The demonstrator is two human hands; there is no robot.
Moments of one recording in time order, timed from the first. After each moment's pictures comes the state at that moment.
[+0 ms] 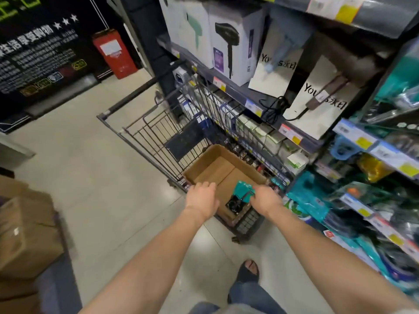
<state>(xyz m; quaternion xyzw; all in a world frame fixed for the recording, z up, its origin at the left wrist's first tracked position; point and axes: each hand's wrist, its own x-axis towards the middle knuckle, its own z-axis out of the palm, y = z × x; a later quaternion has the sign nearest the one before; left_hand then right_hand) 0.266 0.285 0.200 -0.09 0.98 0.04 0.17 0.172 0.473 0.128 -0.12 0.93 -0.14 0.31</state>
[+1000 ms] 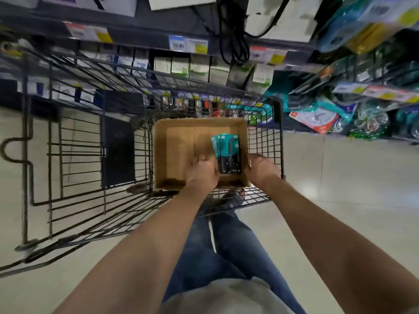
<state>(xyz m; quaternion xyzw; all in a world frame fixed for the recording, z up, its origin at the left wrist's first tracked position) 0.086 0.182 0.027 0.20 0.90 0.05 0.38 0.151 0.359 0.038 0.27 0.88 -0.15 0.35</state>
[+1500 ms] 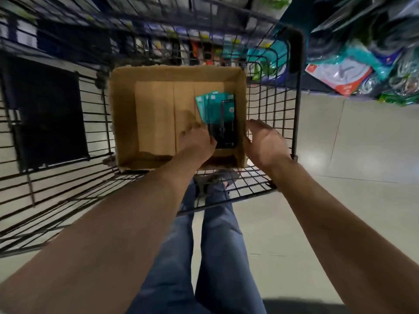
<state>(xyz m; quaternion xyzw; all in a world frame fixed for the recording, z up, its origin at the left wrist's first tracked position) 0.096 0.236 -0.143 0.16 0.91 0.02 0.39 0.171 0.395 -0.056 0.20 0.91 -0.19 0.30</state>
